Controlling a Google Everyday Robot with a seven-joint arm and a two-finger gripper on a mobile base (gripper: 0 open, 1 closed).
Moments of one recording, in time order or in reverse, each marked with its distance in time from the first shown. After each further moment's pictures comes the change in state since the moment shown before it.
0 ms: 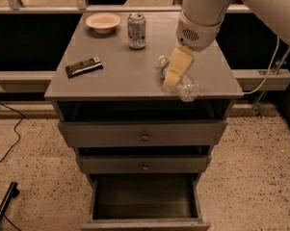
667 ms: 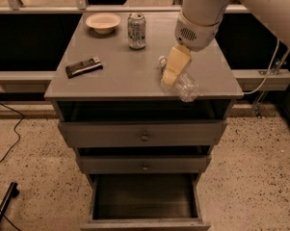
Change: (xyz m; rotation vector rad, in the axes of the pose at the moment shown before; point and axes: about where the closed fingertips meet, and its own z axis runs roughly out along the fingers) arm -0.006 -0.001 0.003 0.000 -0.005 0.043
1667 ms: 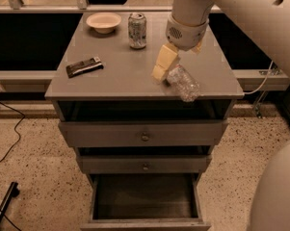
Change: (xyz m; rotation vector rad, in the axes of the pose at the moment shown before) arm -0.021 -0.018 0.029 -0.034 0.052 0.148
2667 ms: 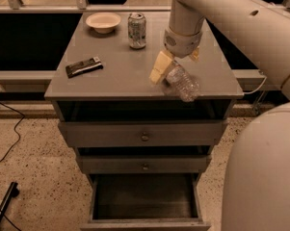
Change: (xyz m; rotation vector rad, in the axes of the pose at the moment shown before) arm -0.012 -0.017 0.042 -0.020 0.036 0.122
